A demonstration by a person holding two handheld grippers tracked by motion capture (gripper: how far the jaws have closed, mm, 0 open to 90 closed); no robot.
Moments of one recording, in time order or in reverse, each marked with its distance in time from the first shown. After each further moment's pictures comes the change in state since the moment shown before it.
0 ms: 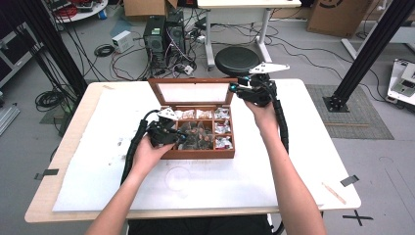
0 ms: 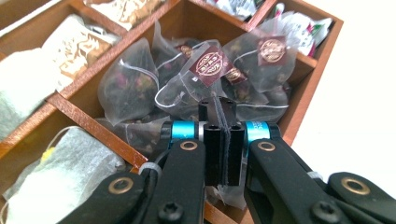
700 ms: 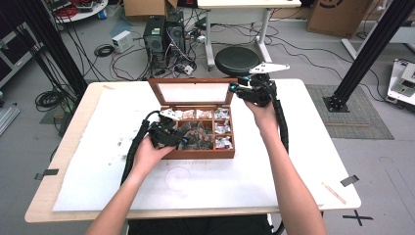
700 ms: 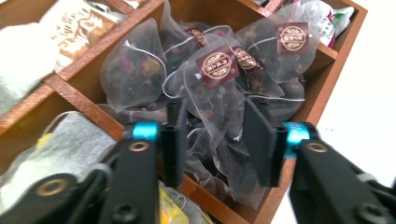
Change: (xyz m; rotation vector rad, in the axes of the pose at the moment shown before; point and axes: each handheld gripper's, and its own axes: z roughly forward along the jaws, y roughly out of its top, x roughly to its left) left arm 0.007 -0.004 0.014 0.078 -0.005 -0.054; right arm -0.001 0.000 0.001 0.001 0.002 0.005
